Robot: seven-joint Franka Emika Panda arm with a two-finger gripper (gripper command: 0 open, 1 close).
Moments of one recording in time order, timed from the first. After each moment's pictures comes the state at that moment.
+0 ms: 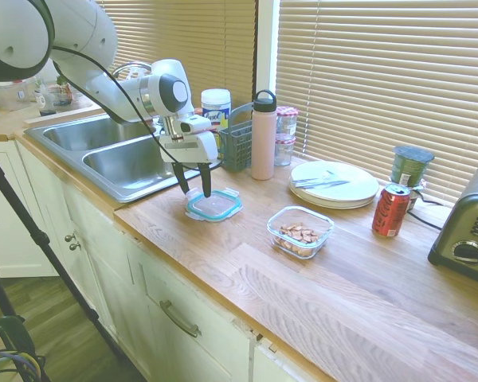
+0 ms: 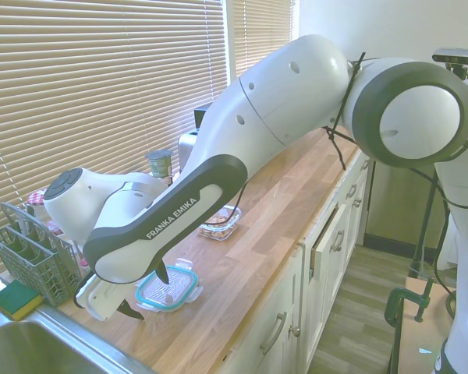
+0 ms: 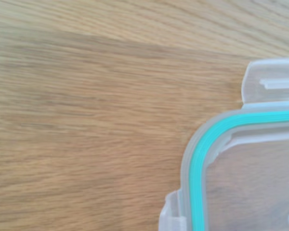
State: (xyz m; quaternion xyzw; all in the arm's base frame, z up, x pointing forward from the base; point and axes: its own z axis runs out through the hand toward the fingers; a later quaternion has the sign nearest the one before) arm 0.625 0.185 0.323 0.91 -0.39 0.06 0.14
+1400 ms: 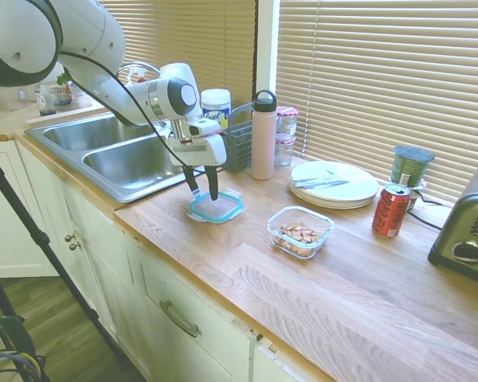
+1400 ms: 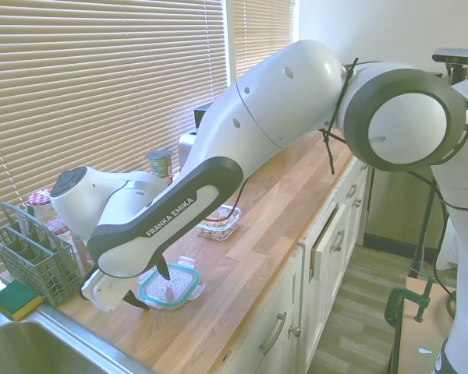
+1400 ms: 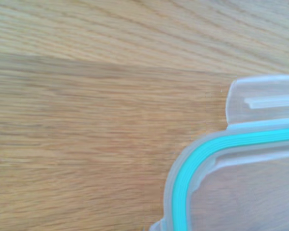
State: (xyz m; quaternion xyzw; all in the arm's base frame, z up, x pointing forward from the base) arm 0.635 0.165 0.319 0.90 -0.40 0.06 0.15
